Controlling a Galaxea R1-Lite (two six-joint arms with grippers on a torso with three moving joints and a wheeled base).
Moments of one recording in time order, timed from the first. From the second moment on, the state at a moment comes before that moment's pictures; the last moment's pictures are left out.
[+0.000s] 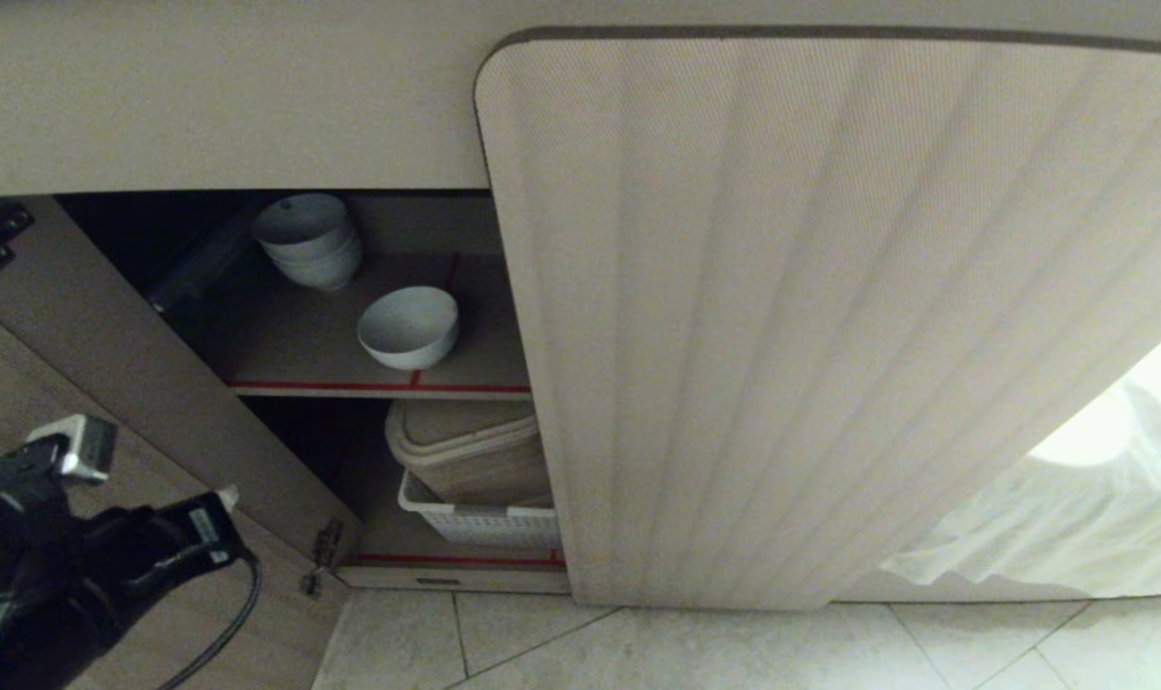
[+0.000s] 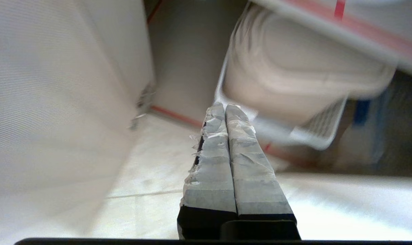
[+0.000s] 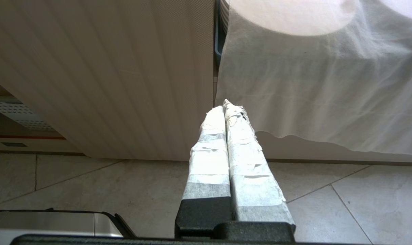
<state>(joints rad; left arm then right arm) -0.05 1.39 -0.16 -0.86 0.16 -0.34 0.00 0.00 0.00 0.00 -0.01 0.01</state>
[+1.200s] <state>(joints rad) 0.12 0.31 0.00 -0.17 -0.14 -0.08 0.00 0.00 0.00 0.00 -0.01 0.01</state>
